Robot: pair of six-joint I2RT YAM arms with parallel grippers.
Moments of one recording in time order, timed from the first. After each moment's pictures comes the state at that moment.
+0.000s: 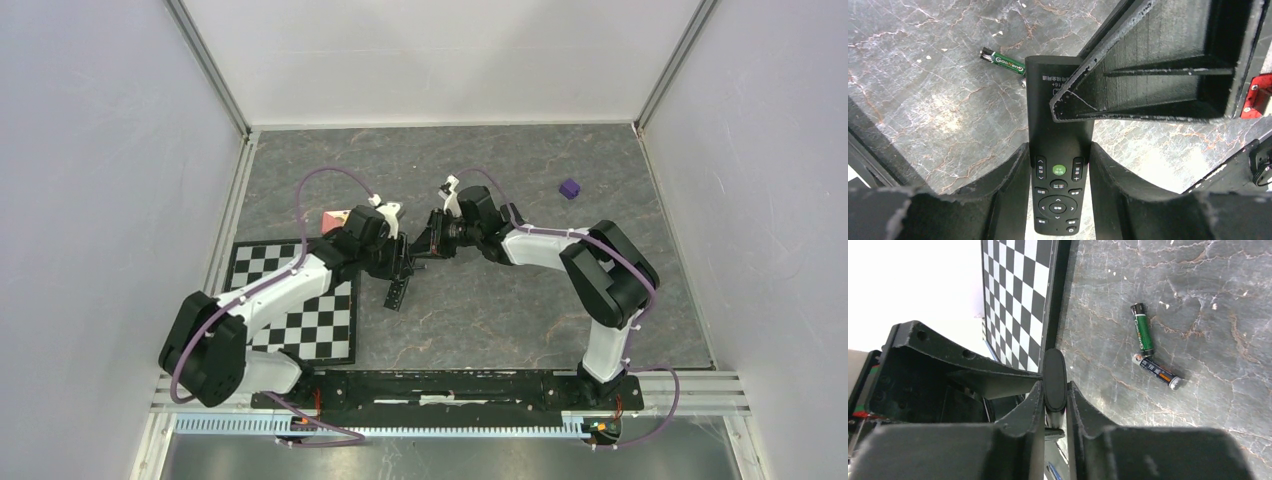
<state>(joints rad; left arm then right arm) -0.59 1.33 0.78 -0.28 0.17 -0.35 0.65 1.85 1.01 0.26 -0.55 0.90</state>
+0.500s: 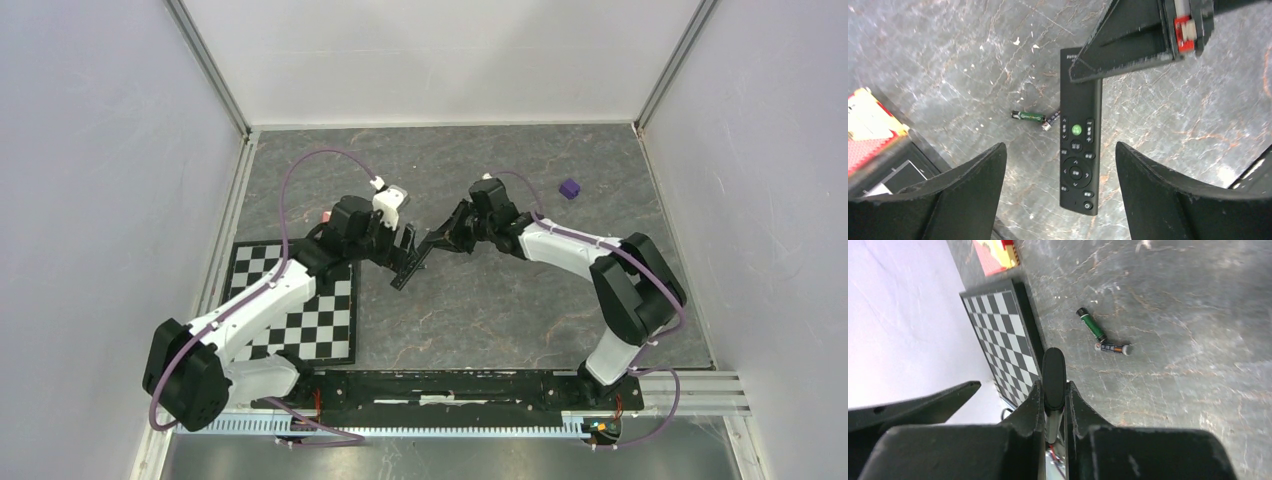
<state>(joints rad) -0.60 1.19 0.82 -0.26 0.14 -0.11 0.62 1.72 1.03 0.00 -0.32 1.12</state>
